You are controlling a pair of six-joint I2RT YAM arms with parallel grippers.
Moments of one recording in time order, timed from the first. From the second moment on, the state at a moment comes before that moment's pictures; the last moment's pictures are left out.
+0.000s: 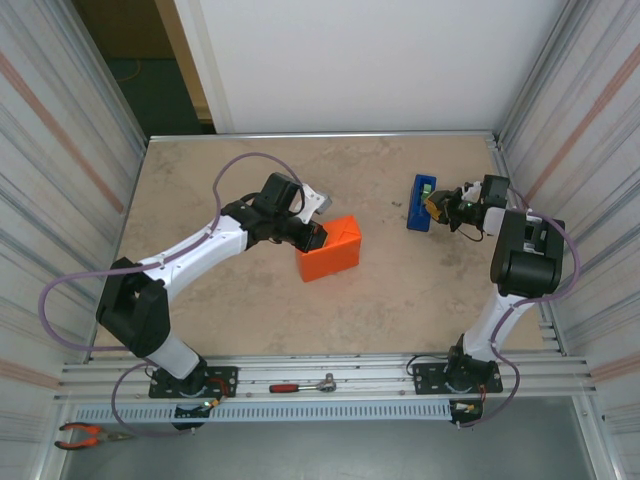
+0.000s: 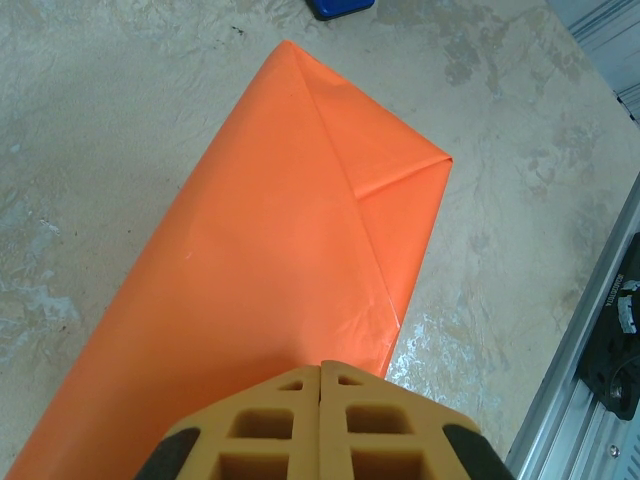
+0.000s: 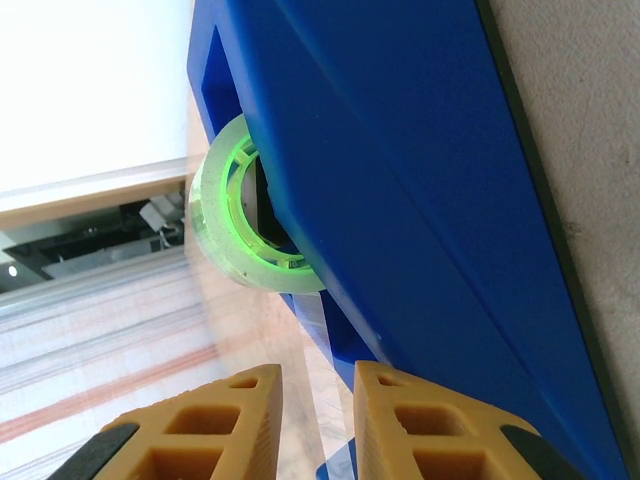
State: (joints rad) left arm -0.65 1.57 1.22 -0.53 0.43 -0.11; right arm -0.24 1.89 1.04 0.01 -0.85 0.90
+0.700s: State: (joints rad) left arm -0.65 1.57 1.22 -0.53 0.43 -0.11; right arm -0.24 1.90 1.00 0.08 -0.86 0.89
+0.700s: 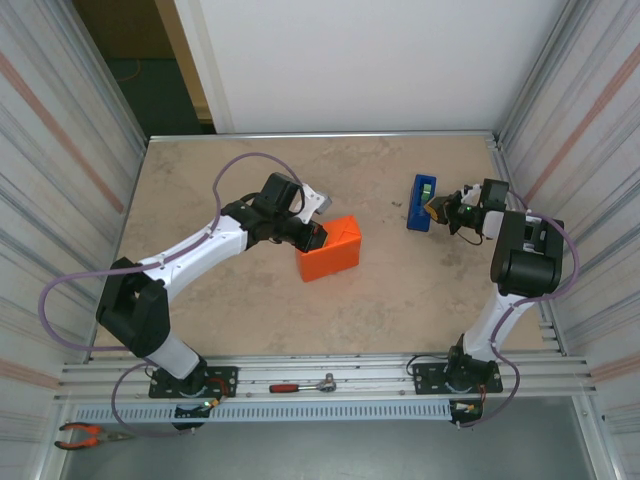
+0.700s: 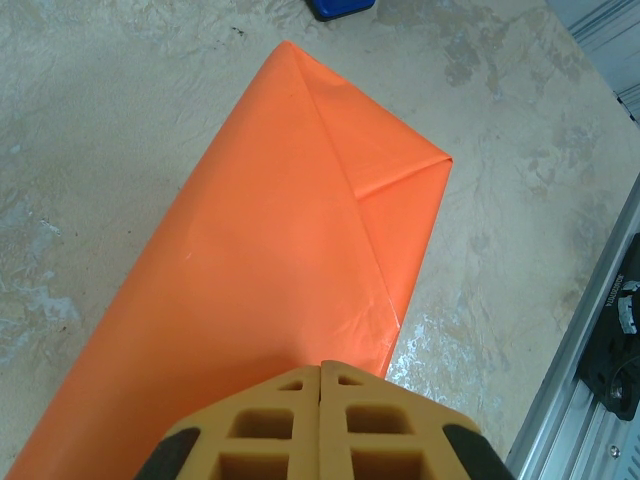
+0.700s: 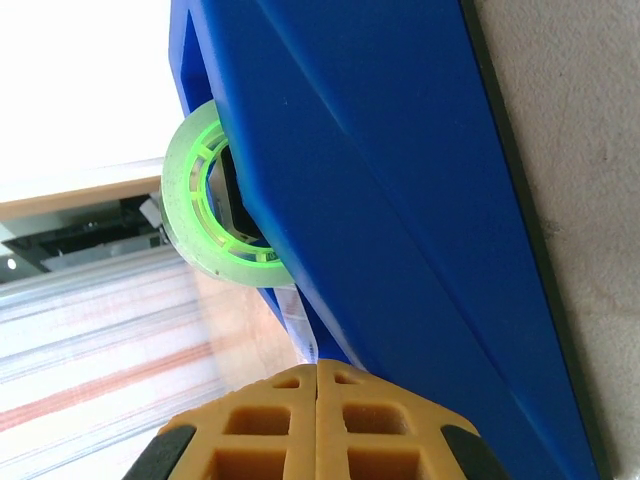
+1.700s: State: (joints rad) left arm -0.65 1.57 1.22 -0.53 0.43 -0.11; right arm -0.21 1.63 0.82 0.06 -0.82 0.99
